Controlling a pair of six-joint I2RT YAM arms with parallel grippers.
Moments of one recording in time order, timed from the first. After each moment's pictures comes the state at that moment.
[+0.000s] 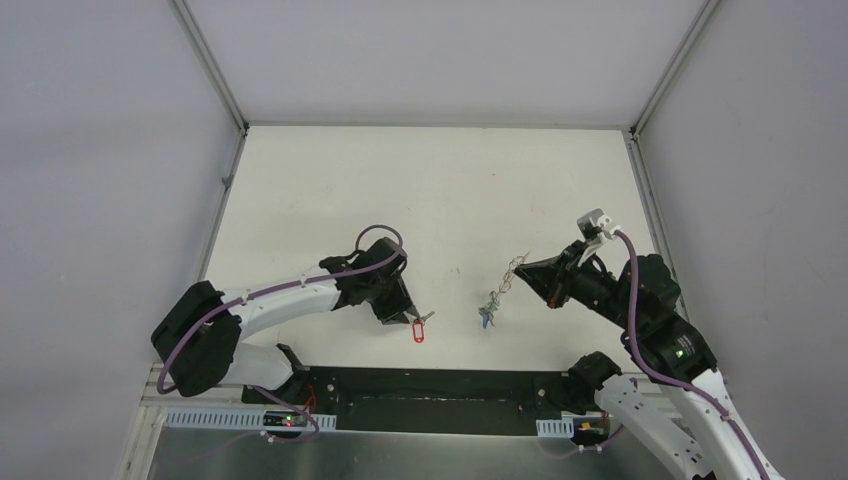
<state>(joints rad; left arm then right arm) -0.84 1.33 0.70 -0.42 0.12 -1.31 0.57 0.45 0.80 -0.56 -0.30 0.36</state>
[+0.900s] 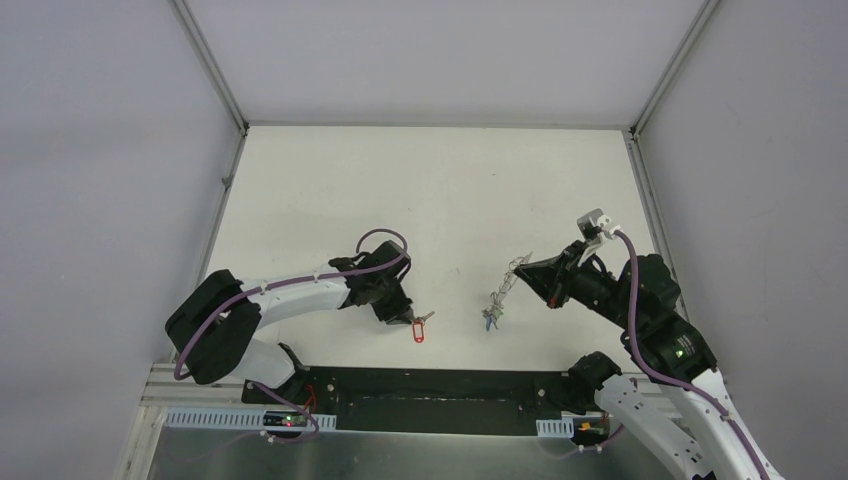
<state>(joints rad) -0.84 1.41 0.69 -0.35 0.09 -1.33 0.57 0.45 0.80 -0.56 -0.30 0.36</state>
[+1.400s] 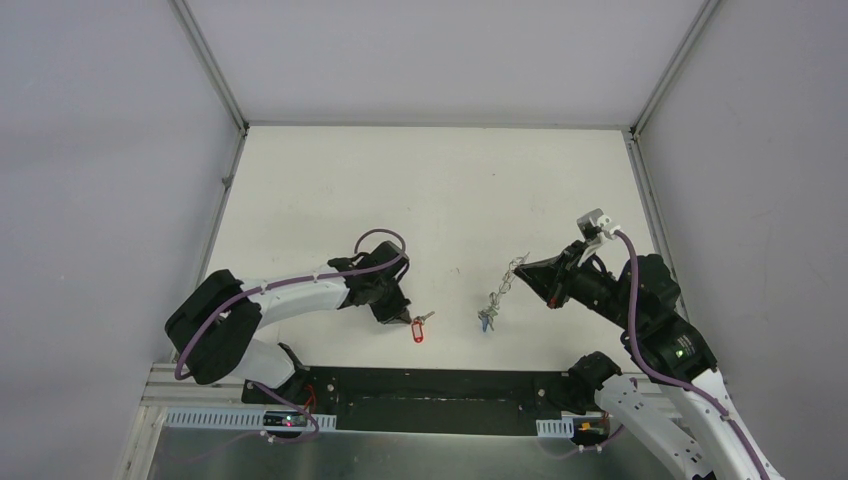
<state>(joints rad) -0.82 1.41 0.67 -0.35 0.09 -1.33 0.57 0.45 0.80 -0.56 -0.30 0.36</state>
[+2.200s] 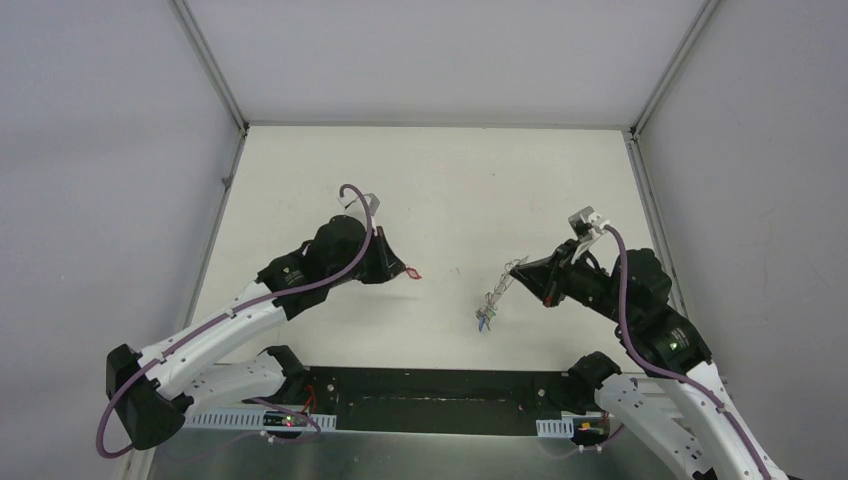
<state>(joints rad) -0.80 0.97 0.80 -0.38 -0.05 -0.85 0.57 0.49 0.80 -0.56 -0.32 0.36</state>
